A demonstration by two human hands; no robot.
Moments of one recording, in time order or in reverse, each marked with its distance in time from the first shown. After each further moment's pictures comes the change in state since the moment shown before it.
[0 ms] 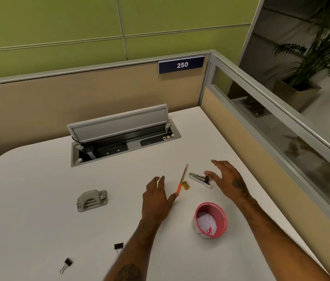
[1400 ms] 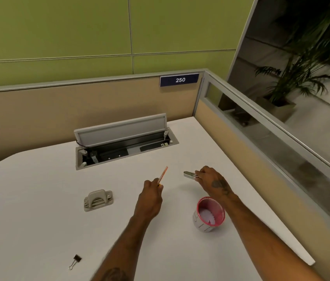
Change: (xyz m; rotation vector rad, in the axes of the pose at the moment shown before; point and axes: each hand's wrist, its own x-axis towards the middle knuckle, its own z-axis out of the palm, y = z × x) left_hand -0.033 -0.007 -0.064 -0.213 -0.020 0.068; right_hand -0.027 -0.070 -0.002 -0.479 -0.129 -0.234
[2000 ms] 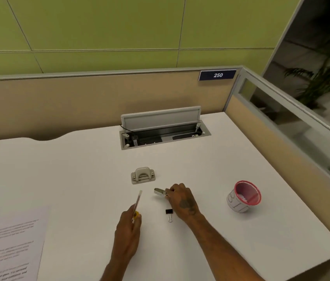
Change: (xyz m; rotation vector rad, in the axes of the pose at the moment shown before) left_hand -0.184 -0.182 -0.066 -0.330 0.321 -0.177; right_hand -0.060 -0.256 0.065 0.073 0.036 -0.200
